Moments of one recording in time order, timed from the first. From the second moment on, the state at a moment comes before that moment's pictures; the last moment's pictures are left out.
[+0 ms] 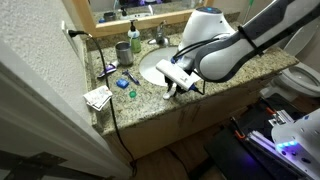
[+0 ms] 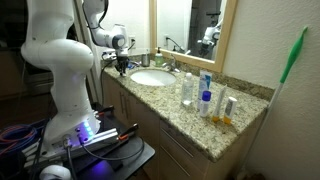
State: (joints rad) arm 0.39 0.20 0.25 -2.41 0.19 2.77 1.68
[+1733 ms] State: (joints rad) arm 0.38 0.22 0.26 -2.39 0.24 2.77 1.59
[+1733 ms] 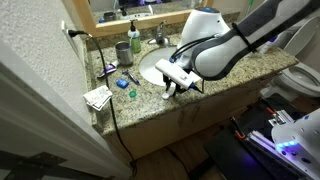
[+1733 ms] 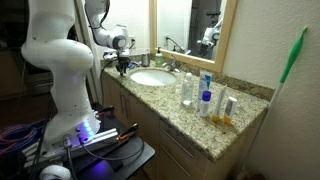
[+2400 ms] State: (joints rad) arm 0.38 0.18 0.26 -2.39 0.24 2.71 1.60
